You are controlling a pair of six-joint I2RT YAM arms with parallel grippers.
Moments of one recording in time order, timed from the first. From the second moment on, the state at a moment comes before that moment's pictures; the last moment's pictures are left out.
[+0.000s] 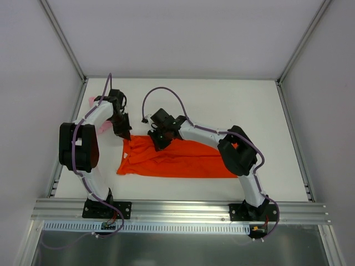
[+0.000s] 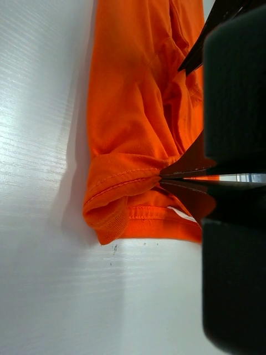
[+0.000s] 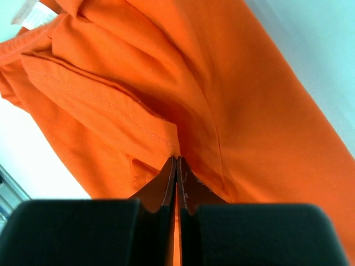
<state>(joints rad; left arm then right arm) -0.08 1.80 1.30 -0.94 0.15 -0.34 0.93 2.13 1.64 -0.53 -0.22 0.16</state>
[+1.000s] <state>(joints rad) -0.08 1.70 1.26 -0.98 0.15 -0.34 1.01 1.87 1.44 -0.56 -0.19 0.19</state>
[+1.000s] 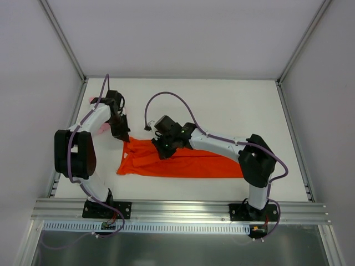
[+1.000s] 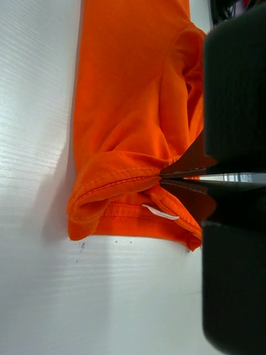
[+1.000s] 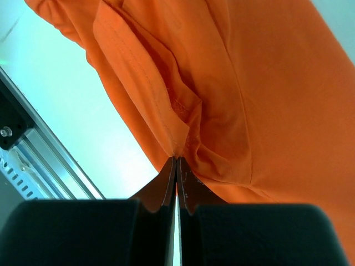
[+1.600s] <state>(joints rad) -0.08 1.71 1.21 -0.92 0.15 -0.38 1.02 1.87 1.40 -0.54 -0.09 0.20</state>
